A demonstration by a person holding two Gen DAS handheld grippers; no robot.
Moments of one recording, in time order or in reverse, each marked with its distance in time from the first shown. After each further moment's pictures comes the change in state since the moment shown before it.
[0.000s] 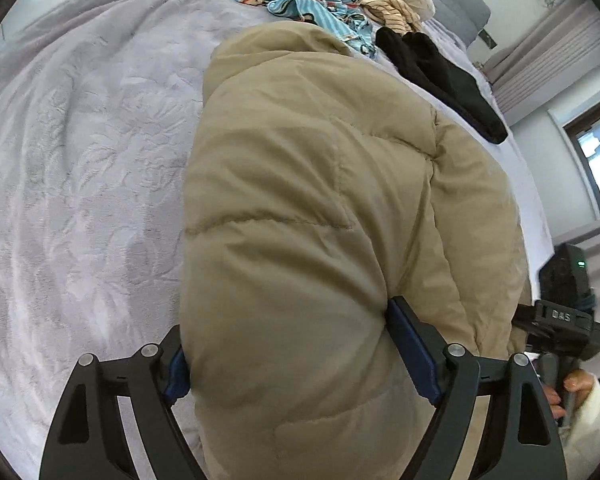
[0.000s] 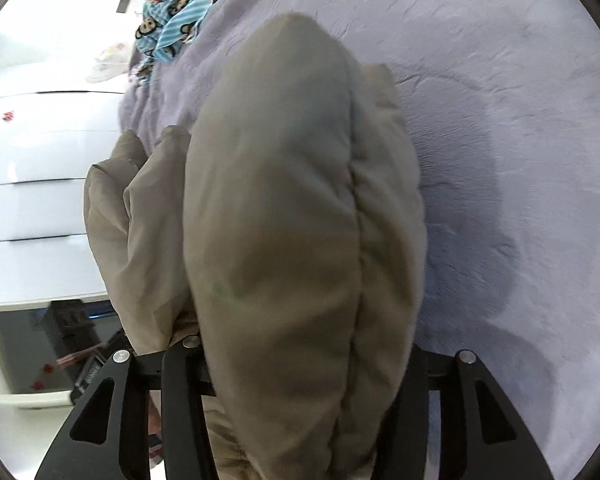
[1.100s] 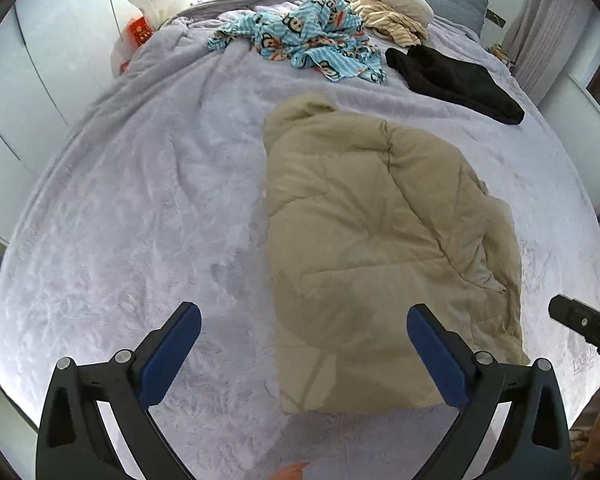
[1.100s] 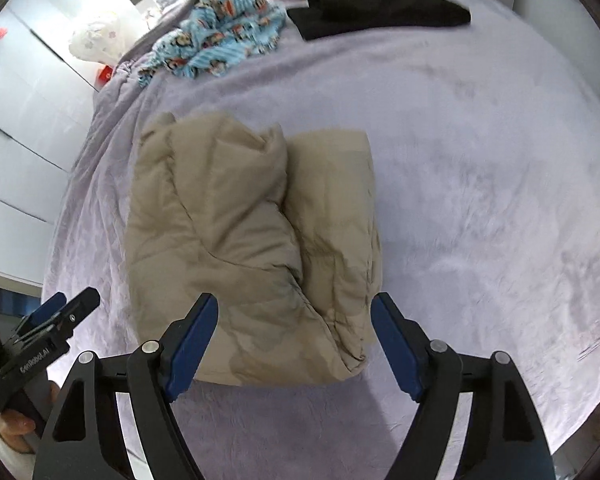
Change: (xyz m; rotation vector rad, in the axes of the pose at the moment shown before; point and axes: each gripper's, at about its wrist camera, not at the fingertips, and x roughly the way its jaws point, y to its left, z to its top) left arm -0.142 -0.050 -0.053 0.123 -0.098 0.292; right arm -0.116 0.120 -0.139 -0.220 -0.296 -0.471
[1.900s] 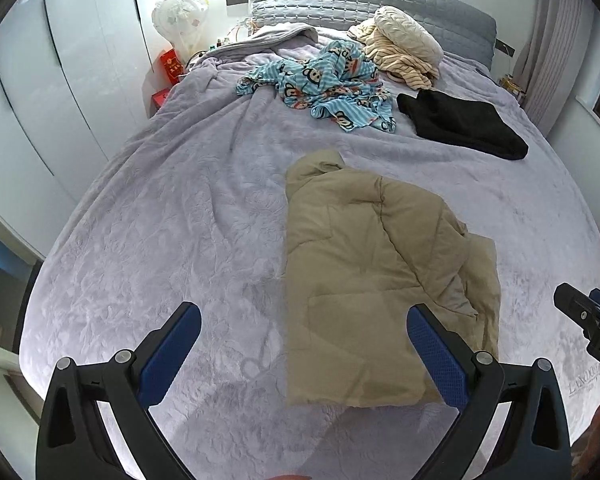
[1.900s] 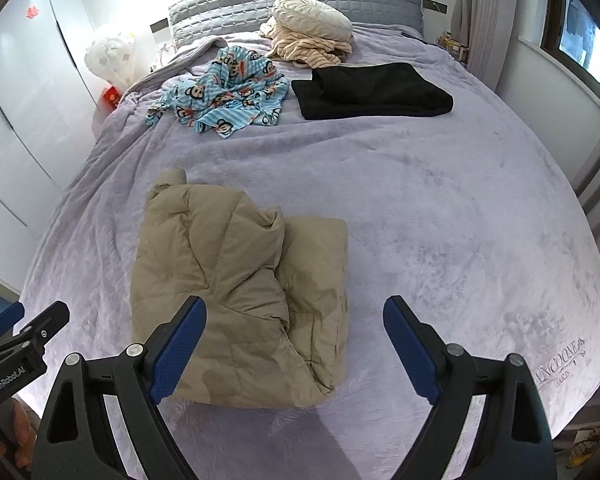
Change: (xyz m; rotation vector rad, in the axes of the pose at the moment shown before) left arm -0.081 -0.009 -0.002 -0.028 -0.133 0.085; right arm -0.076 0.025 -0.001 -0.104 -0.217 -0.129
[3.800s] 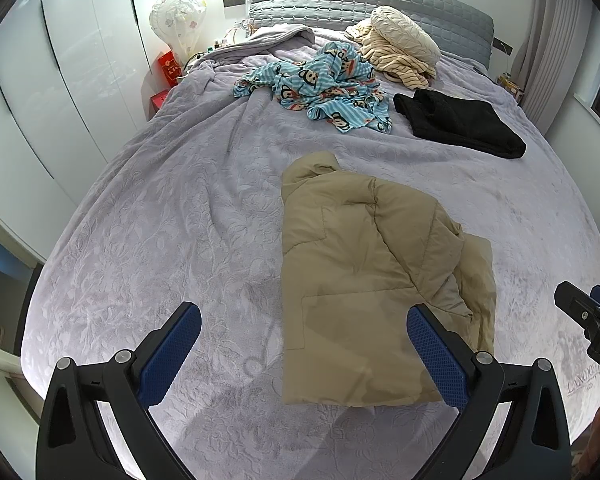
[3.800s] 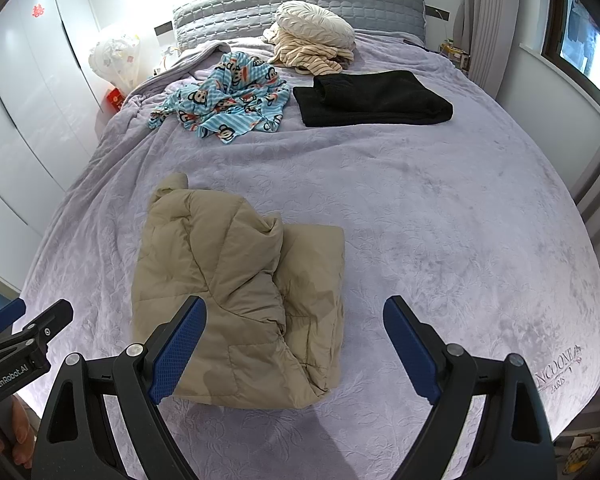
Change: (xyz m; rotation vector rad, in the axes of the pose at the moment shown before) left arm -0.004 -0.007 0.000 0.004 0.000 -0.001; right arm -0.005 0.003 -0.001 -0.007 -0.014 -0.007
